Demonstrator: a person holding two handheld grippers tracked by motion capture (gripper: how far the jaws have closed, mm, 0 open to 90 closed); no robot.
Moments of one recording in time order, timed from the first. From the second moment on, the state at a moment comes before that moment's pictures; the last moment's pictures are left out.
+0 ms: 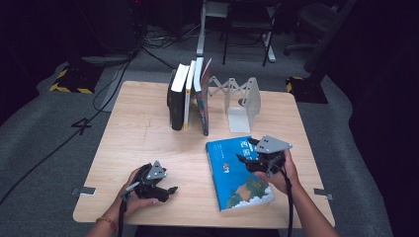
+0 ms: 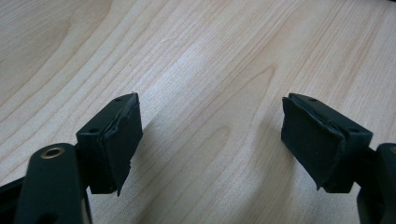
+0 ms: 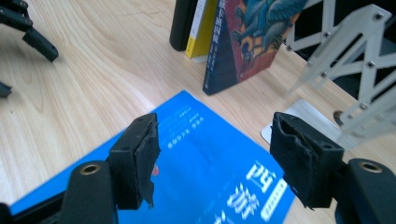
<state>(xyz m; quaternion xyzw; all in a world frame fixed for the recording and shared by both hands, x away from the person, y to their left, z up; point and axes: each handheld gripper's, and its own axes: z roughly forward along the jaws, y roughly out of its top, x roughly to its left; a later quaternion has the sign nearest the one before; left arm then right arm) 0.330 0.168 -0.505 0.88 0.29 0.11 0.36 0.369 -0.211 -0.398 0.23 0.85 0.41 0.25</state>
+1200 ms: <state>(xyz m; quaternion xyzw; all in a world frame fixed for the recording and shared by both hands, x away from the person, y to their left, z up) 0.329 0.168 -0.505 0.88 0.29 0.11 0.36 0.293 -0.314 -0.453 0.26 0.86 0.42 0.17</state>
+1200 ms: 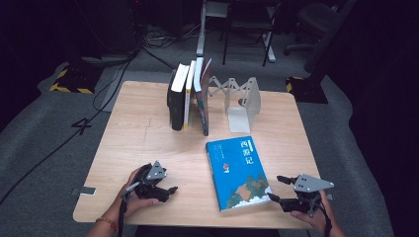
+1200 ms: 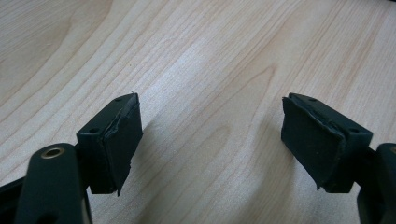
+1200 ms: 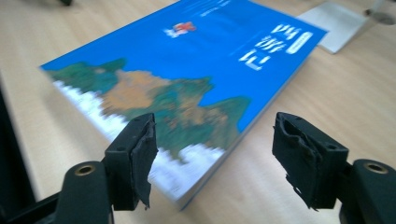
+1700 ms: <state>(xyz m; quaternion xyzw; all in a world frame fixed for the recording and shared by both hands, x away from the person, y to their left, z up) 0.327 0.165 -0.504 0.88 0.29 0.11 0.36 0.284 -0.306 -0.491 0.25 0.88 0.38 0.12</state>
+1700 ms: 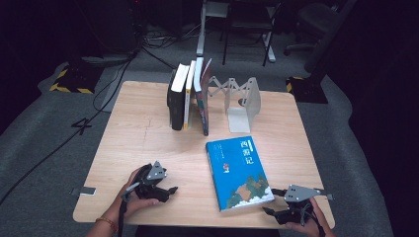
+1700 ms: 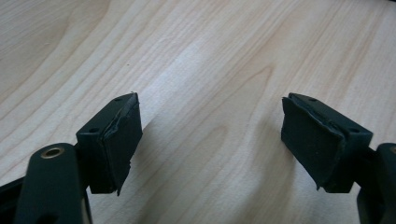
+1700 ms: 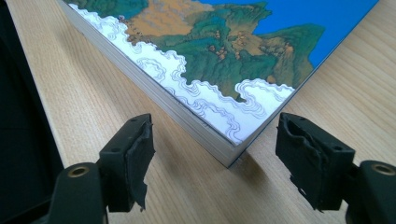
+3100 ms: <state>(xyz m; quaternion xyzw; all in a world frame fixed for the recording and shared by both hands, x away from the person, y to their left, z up) 0.293 0.086 -0.503 0.91 0.20 0.08 0.36 0.274 -0.265 -0.494 0.22 0.89 0.39 0.12</state>
